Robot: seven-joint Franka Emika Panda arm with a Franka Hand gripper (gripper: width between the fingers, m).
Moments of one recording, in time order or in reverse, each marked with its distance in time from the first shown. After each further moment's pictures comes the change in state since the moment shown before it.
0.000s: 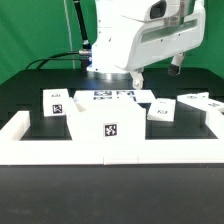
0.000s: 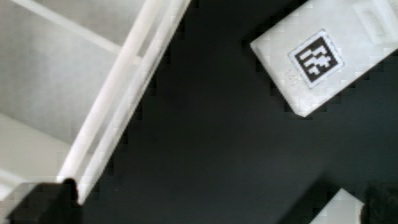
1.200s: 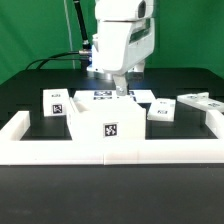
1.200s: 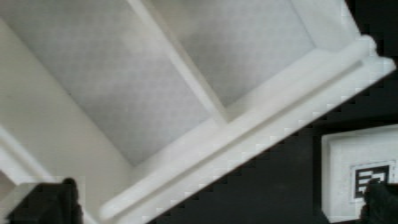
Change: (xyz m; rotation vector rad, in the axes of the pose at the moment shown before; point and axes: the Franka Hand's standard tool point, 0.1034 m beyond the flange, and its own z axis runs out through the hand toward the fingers) arm -0.036 0.034 0.015 -0.130 0.130 -0.482
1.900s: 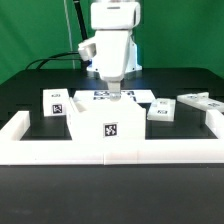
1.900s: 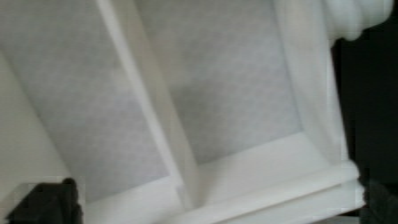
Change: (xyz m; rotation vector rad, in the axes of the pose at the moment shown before) arm -0.030 -0.014 0.018 -0.007 0.008 -0.241
